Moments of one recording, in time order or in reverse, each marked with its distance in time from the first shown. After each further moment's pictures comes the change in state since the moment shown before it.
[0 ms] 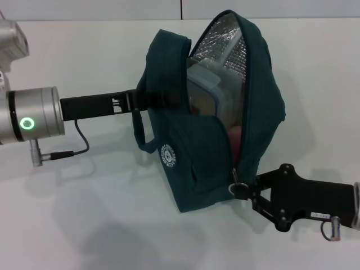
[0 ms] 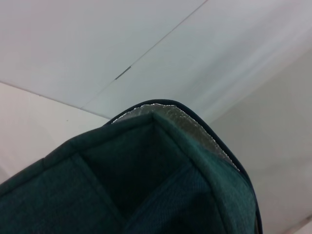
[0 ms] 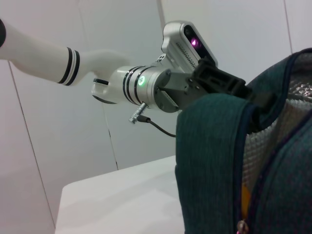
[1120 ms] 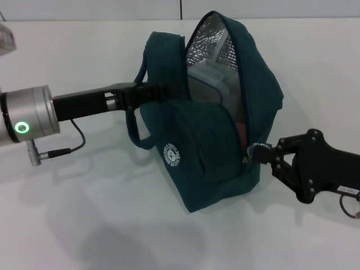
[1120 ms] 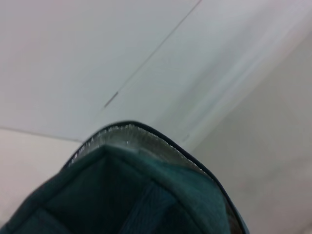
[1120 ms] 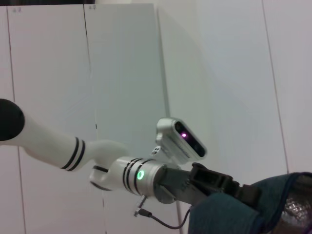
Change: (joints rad) left arm 0.028 -0.003 -0.007 -0.008 -0.066 -0.005 0.174; right arm -0.022 0.001 0.193 -0.033 0.000 -0.201 -0.043
